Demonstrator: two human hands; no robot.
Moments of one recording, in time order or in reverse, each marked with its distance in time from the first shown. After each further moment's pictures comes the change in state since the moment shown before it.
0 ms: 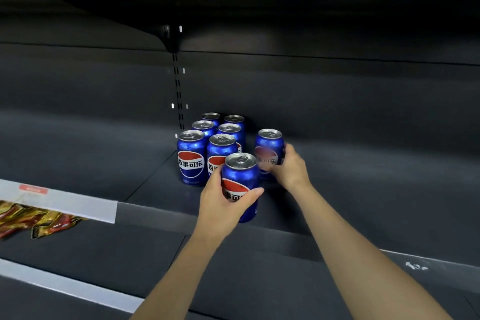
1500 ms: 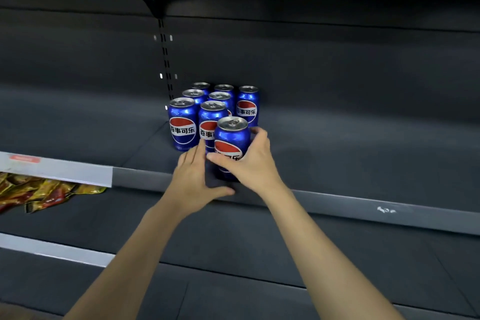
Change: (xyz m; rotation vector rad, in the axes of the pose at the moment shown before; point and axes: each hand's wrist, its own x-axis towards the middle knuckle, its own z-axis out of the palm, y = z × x) left_hand -0.010 -0.023 -0.043 0.687 -0.228 0.153; right_hand -0.116 -0.048 0.017 0.122 -0.108 -0.041
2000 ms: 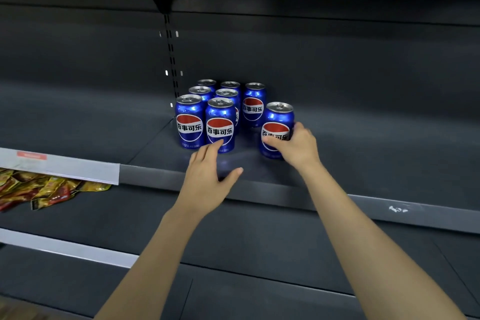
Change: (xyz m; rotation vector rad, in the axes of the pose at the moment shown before) left_hand -0.007 0.012 0.007 -0.080 0.187 0.019; right_hand 0.049 0.034 -0.046 -0.193 0.204 0.102
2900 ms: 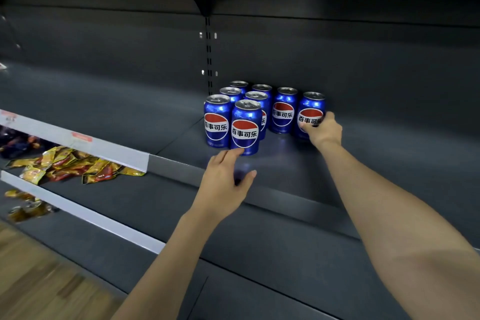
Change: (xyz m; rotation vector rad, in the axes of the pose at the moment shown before) left_hand -0.006 0.009 0.006 0.085 0.089 -0.065; right_hand 0.102 0.017 0.021 0.004 0.010 0.079
